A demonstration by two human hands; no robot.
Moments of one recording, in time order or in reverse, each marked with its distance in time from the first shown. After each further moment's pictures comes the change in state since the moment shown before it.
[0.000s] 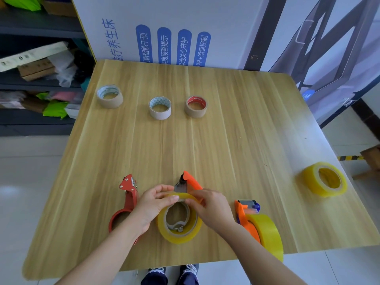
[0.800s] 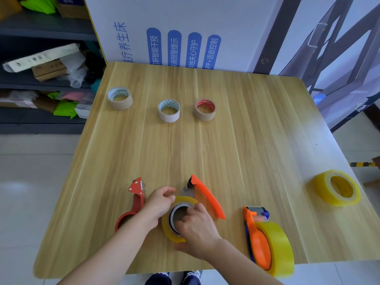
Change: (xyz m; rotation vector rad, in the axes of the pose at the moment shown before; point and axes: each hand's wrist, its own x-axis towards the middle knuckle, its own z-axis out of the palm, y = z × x) left_hand 0.025 0.001 -0.001 0.290 0.157 -0.079; right_hand -0.010 -0.022 0.051 -0.662 -0.171 -0.544
